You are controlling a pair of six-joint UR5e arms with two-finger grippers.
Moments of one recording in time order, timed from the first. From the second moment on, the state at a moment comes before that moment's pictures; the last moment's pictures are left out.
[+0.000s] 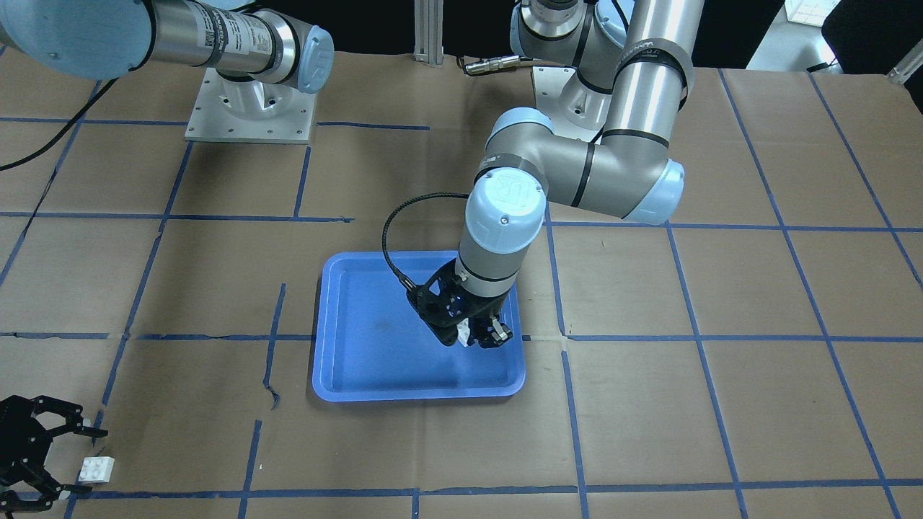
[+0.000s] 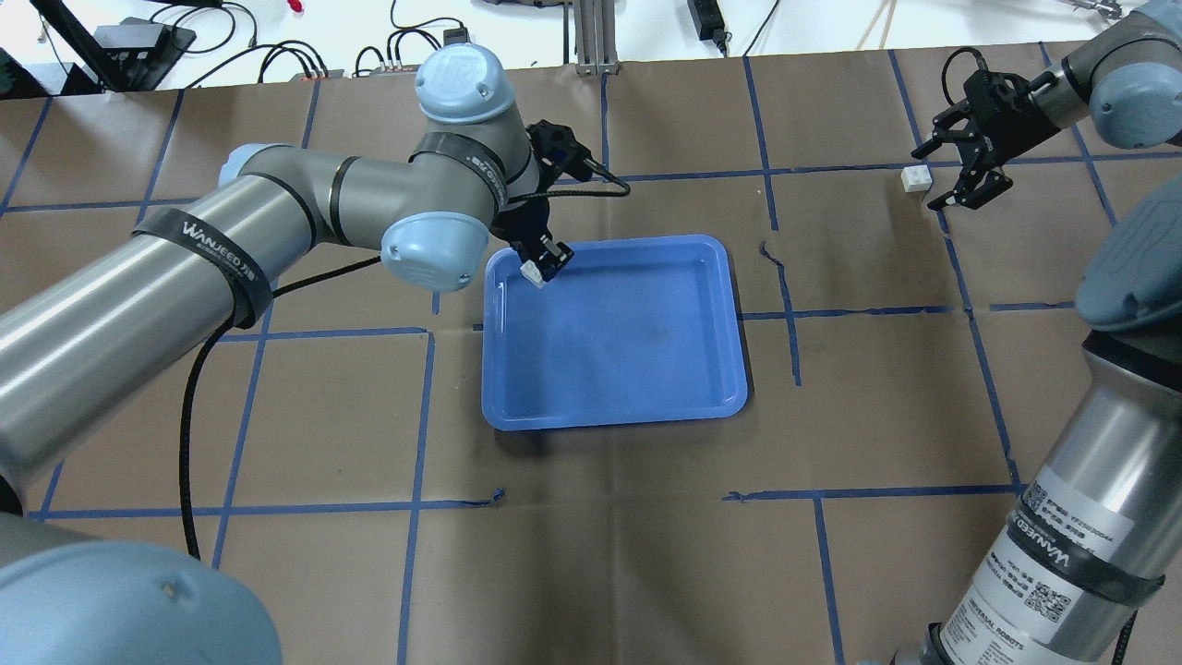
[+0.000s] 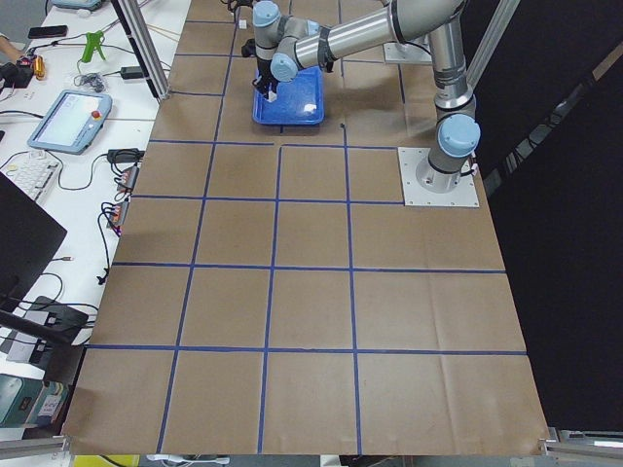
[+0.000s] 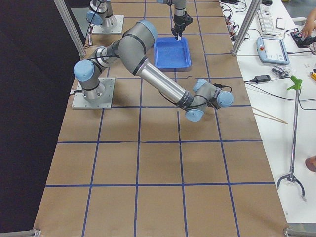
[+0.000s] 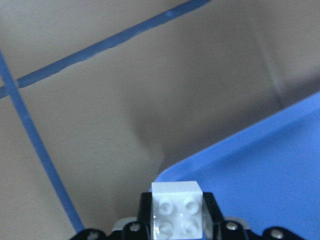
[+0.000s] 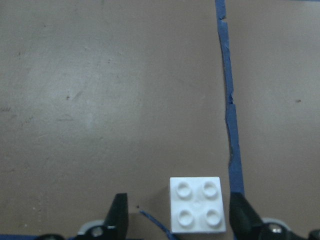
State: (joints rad) left arm -1.86 -2.03 -1.66 -1.00 1.52 0.73; right arm 1.10 -0.71 1.16 -1.76 -1.07 -2.16
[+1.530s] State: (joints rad) left arm -1.93 -2.09 -1.73 -0.94 1.51 1.12; right arm 1.14 -0.98 1.24 -1.57 -1.08 -2.10
